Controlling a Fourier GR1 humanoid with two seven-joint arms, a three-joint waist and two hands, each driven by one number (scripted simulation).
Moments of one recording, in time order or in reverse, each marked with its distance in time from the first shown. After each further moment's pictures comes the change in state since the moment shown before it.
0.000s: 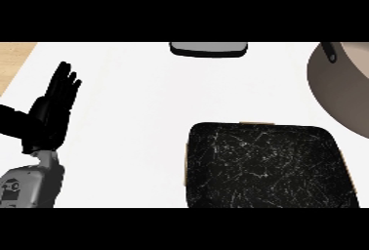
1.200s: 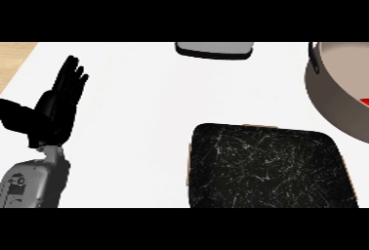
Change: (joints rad) left arm -0.039 -0.015 -0.020 -0.002 -0.004 -0.011 0.004; right arm -0.424 0.137 0.218 0.594 0.498 -0.270 -0.192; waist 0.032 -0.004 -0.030
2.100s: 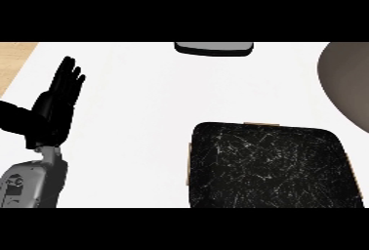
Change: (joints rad) left arm 0.007 0.004 0.014 0.005 0.006 -0.003 -0.012; right arm -0.089 -0.016 -0.175 0.127 -0.265 0.353 0.169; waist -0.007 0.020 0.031
